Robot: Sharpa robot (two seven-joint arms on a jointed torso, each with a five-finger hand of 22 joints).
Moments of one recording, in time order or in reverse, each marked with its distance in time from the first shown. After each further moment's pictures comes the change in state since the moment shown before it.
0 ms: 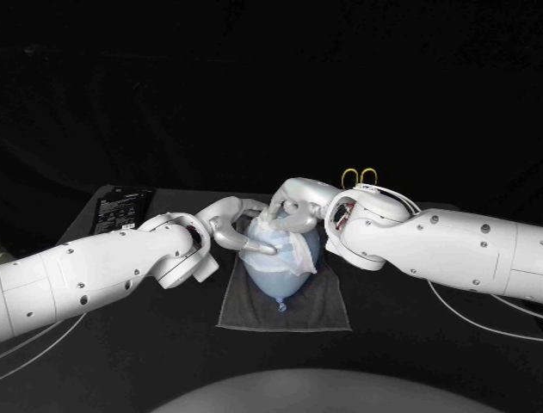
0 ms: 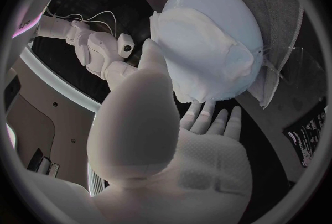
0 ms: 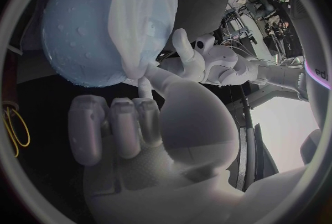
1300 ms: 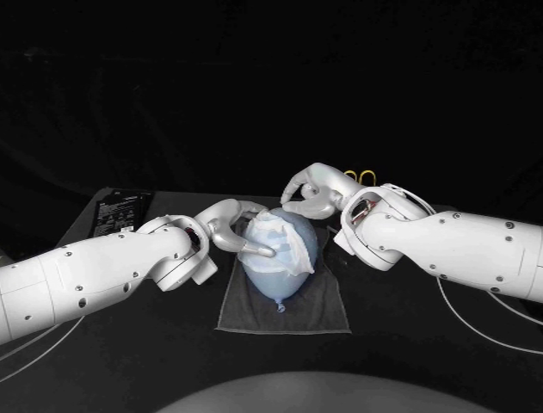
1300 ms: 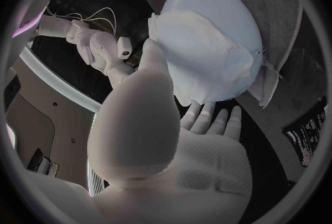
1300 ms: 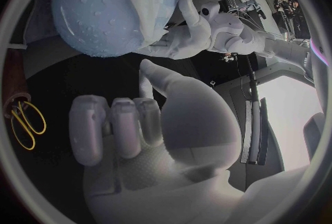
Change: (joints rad) left arm 0.000 -0.002 0.000 -0.001 0.002 0.001 -0.001; left_hand 0.008 0.000 0.000 0.000 0.000 0.000 0.000 0.000 0.002 0.002 0.002 0.002 0.000 0.000 0.000 0.000 0.000 0.000 0.000 0.000 0.000 0.000; right arm 0.002 -0.072 0.008 0.032 0.172 -0.192 0.030; right_hand -0.066 -0.015 0.077 -0.009 -0.005 -0.061 -0.005 0.092 0.092 -0.004 -0.011 0.000 0.000 0.001 -0.010 -0.001 0.000 0.000 -0.002 -0.008 -0.007 0.000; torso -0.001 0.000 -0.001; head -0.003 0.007
